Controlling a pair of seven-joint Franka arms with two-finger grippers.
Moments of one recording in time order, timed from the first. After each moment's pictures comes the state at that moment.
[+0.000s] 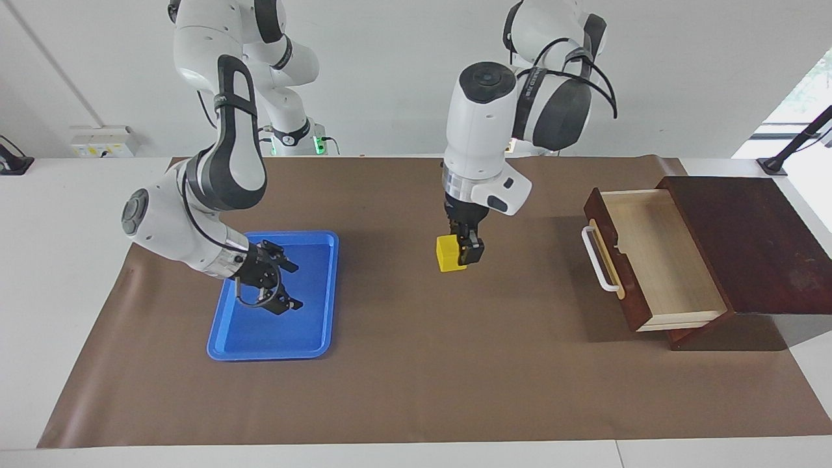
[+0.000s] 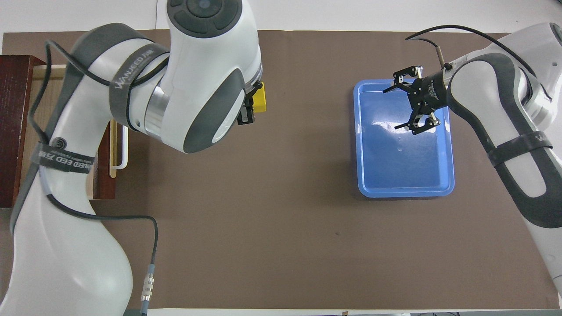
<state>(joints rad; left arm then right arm) -0.61 0.53 0.07 -1.02 -0.01 1.59 -2.16 0.10 0.39 -0.10 -1.60 0.50 1.90 1.02</state>
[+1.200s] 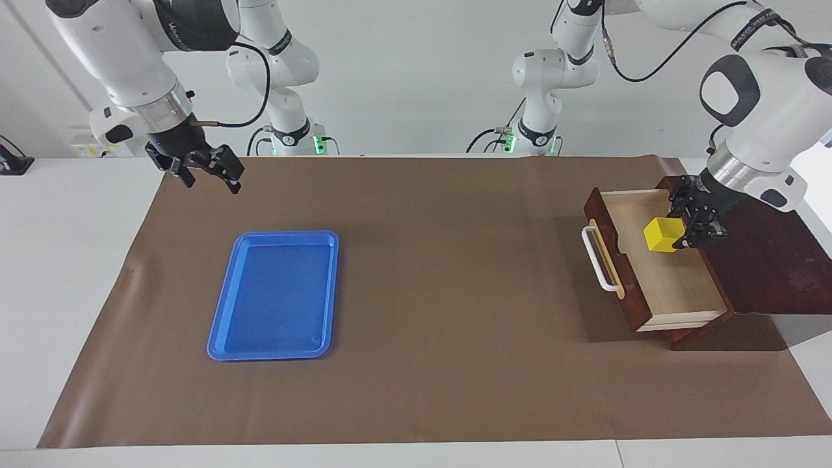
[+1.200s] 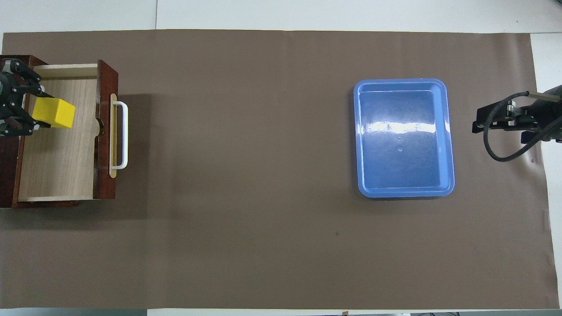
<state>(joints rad) -0.02 0.17 0.08 -1.58 -0.05 1.76 -1.36 0.08 0.00 -0.10 -1.62 0.05 1.59 0.17</state>
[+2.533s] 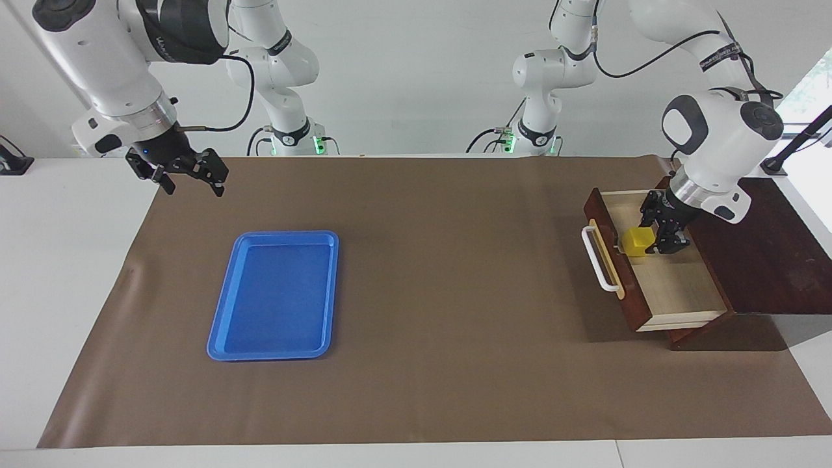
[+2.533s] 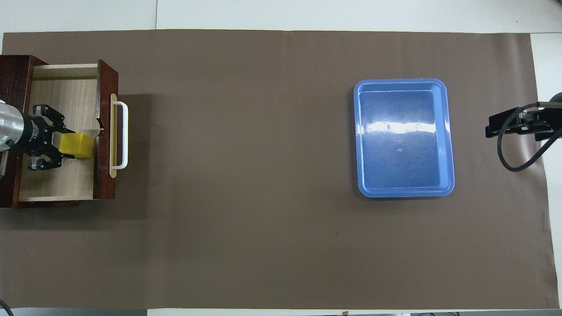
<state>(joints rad) 0.01 0.07 0.08 -1.95 -0.05 2.01 -1.41 0.05 0.00 -0.10 -1.64 0.01 1.61 0.04</state>
